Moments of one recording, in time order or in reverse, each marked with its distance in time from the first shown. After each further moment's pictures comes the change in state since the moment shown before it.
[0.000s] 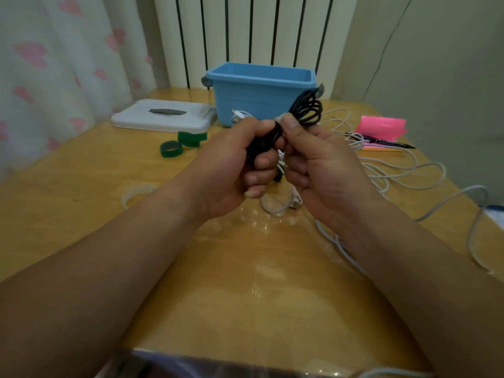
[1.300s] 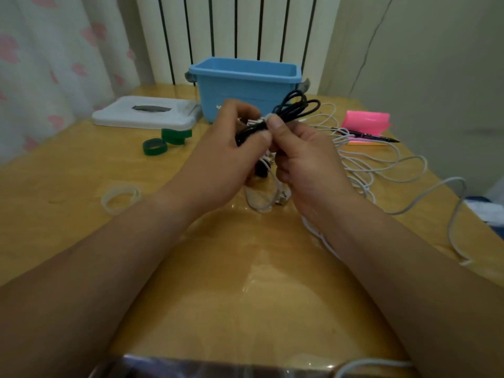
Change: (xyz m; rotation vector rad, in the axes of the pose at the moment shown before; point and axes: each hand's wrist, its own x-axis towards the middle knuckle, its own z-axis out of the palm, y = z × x) left_hand 0.001 -0.009 0.003 0.697 0.254 0.279; right_hand 0.001 0.005 -0.003 -0.111 0.102 -0.060
